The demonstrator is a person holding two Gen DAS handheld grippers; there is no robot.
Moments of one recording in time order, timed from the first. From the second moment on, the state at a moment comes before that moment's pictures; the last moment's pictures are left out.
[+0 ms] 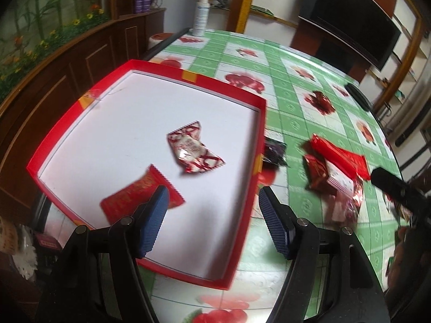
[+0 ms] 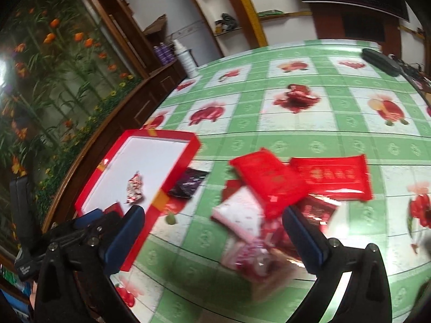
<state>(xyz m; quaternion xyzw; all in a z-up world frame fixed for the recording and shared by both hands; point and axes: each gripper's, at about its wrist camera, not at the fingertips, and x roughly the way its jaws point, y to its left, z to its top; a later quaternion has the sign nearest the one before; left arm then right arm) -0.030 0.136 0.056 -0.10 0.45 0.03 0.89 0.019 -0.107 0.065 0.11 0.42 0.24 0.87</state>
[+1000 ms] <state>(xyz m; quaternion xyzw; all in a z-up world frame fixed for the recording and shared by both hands) -0.025 0.047 0.046 -0.04 0.47 -0.09 0.88 0.046 -0.189 0.042 0.16 0.45 0.14 0.87</state>
